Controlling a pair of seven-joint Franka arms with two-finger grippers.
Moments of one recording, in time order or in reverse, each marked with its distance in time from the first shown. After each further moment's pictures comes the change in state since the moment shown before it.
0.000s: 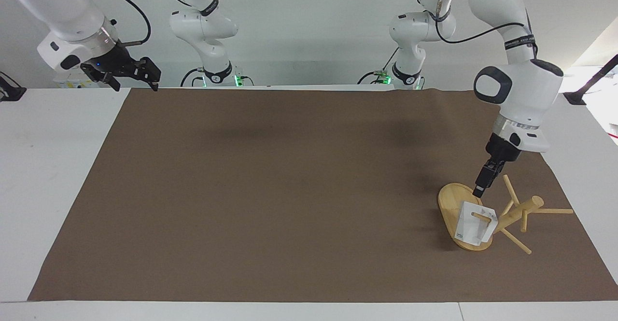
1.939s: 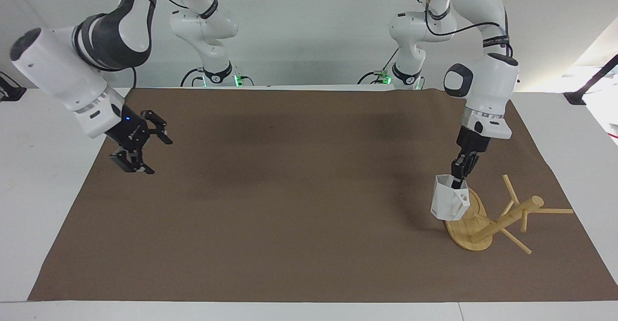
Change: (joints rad) left arm -0.149 0.059 -0.009 -0.128 -0.009 0.403 -0.057; right arm -0.072 0.085 -0.022 -0.137 0.241 0.471 -1.364
